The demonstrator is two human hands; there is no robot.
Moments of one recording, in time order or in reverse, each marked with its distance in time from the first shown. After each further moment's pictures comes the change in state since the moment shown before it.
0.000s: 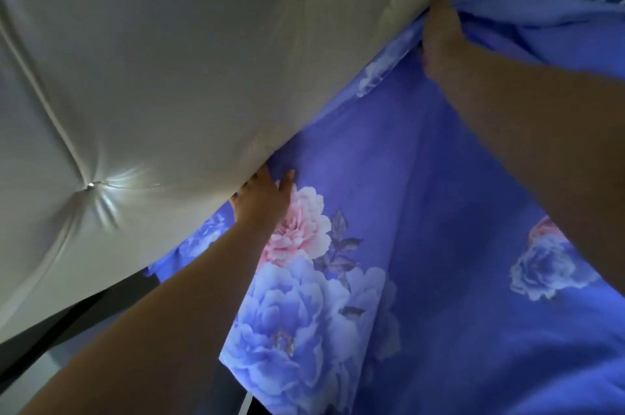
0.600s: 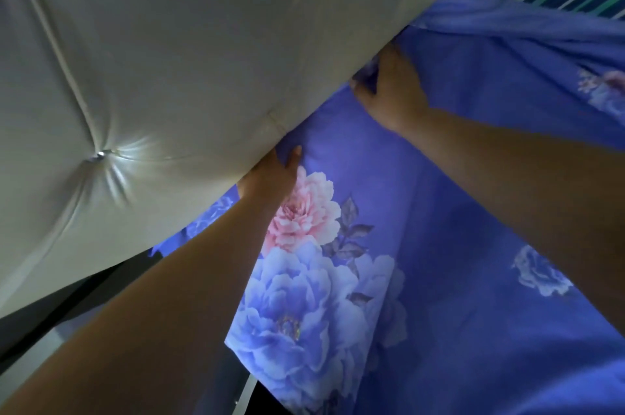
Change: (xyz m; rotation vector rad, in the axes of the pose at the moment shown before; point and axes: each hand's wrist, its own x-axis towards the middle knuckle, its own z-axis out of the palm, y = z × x) left_hand 0.015 -0.003 -0.002 -0.061 0.064 0.057; right_hand -0.080 0.024 0.057 -0.381 -0.158 -0.598
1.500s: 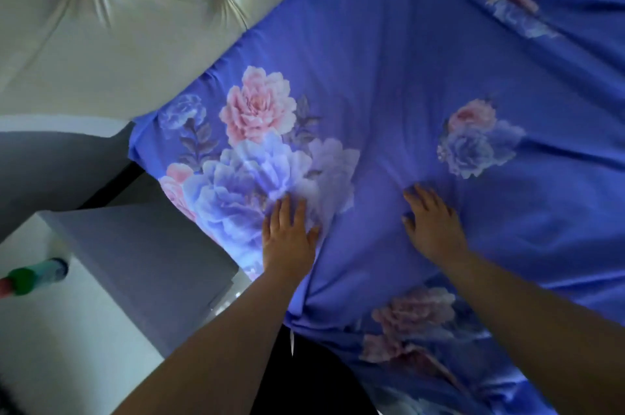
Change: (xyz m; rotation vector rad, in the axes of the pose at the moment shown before) left_hand -0.322 -0.047 0.097 0.106 -0.036 0.288; right_hand -0.436 0.070 -0.032 -0.417 -0.417 0.334
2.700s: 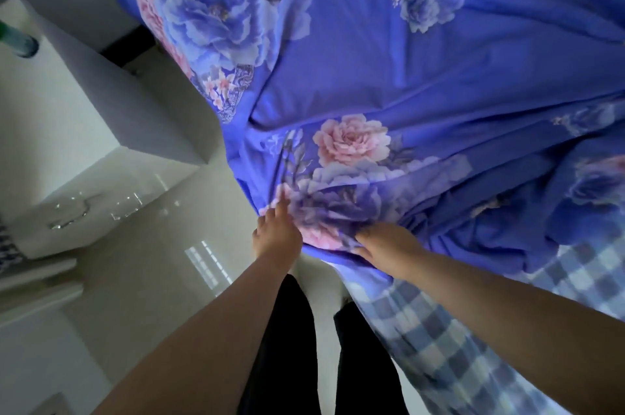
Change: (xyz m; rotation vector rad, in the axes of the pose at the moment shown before) left_hand -0.341 0.063 0.144 -0.277 -0.188 -0.381; right_hand -0.335 0.072 0.137 -0.242 -0.217 -0.572
